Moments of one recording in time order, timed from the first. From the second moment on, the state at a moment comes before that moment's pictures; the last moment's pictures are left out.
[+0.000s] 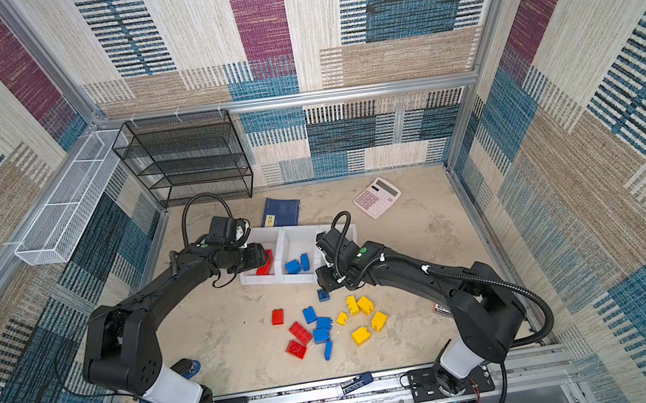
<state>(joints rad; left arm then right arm) -0.29 1.57 1.08 -0.53 0.18 -0.37 0.75 1.52 1.06 -0.56 -0.06 0.40</state>
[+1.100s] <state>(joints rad) -0.29 0.95 0.57 -0.49 0.16 -0.63 0.86 1.74 1.10 -0.54 0.09 0.54</state>
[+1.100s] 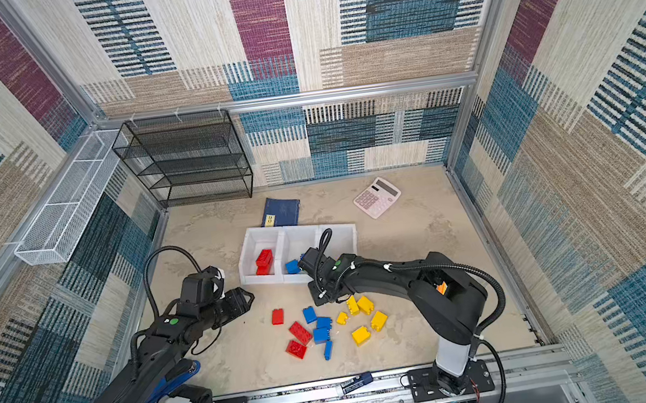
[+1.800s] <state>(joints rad) -0.29 0.90 0.52 -0.50 0.16 -0.65 0.88 1.78 1.08 -0.52 0.09 0.54</state>
